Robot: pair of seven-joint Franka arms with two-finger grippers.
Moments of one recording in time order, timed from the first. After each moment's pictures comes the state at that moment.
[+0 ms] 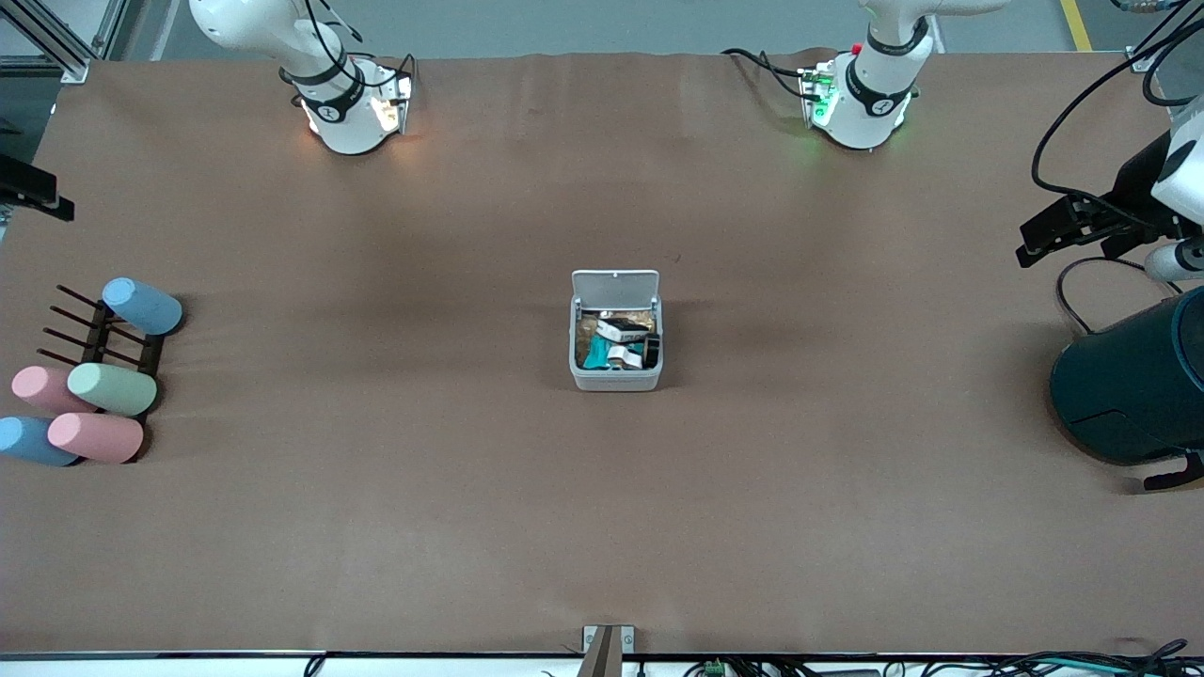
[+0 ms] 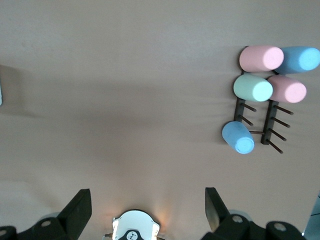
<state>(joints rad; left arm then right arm) -0.05 0.03 -0.03 -1.50 -0.02 1.54 -0.17 0.75 0.36 -1.17 -1.16 0.32 1.16 -0.41</state>
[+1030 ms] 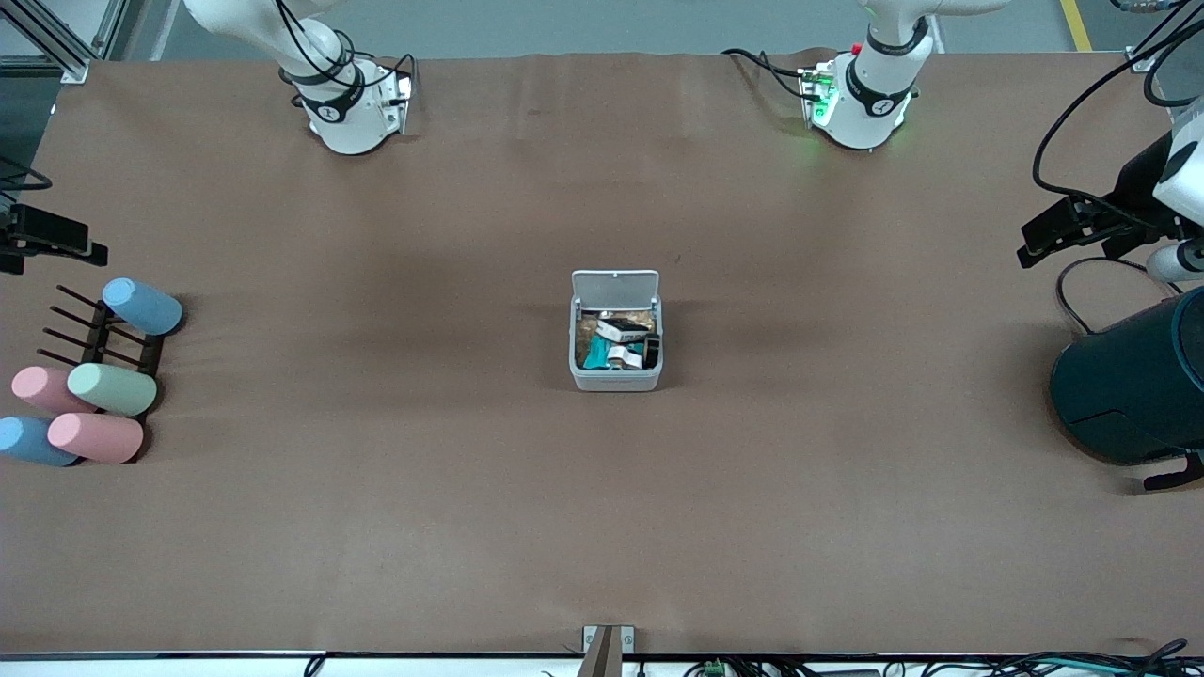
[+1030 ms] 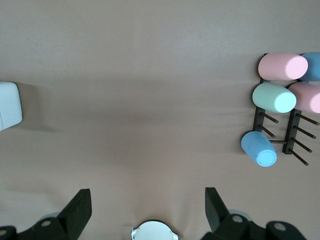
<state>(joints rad) -0.05 0.03 -0.03 -1.50 -0.02 1.55 -0.17 0.36 0.36 -0.64 -1.04 0.26 1.15 -0.24</state>
